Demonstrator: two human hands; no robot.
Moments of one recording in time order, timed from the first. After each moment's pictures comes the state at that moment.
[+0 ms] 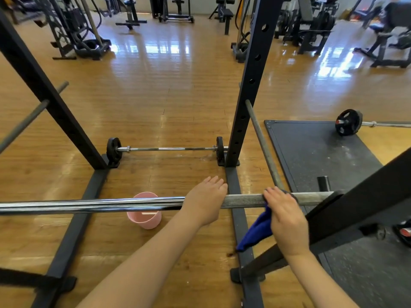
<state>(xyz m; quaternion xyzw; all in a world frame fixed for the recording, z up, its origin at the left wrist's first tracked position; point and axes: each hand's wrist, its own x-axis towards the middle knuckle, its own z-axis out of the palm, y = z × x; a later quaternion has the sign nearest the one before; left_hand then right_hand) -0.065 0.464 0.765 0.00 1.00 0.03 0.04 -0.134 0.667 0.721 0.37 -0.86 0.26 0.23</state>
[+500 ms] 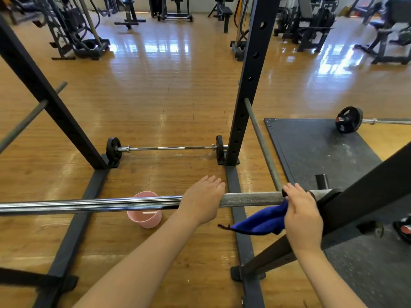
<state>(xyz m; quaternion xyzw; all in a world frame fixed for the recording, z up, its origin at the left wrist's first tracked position) -0.064 0.465 0.769 0.01 1.00 0.03 0.03 -0.144 0.678 0.728 0.23 -0.91 0.27 0.22</state>
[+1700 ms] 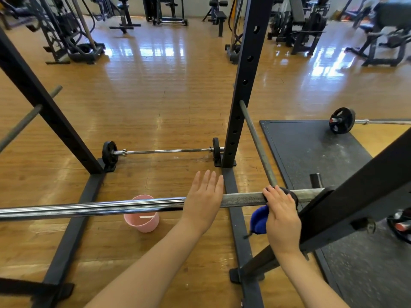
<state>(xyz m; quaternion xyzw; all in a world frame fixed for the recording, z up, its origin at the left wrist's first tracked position) -0.054 0.479 0.762 -0.05 1.00 -0.05 -0.03 -0.130 0.662 0.707 0.27 -0.88 0.31 0.24</state>
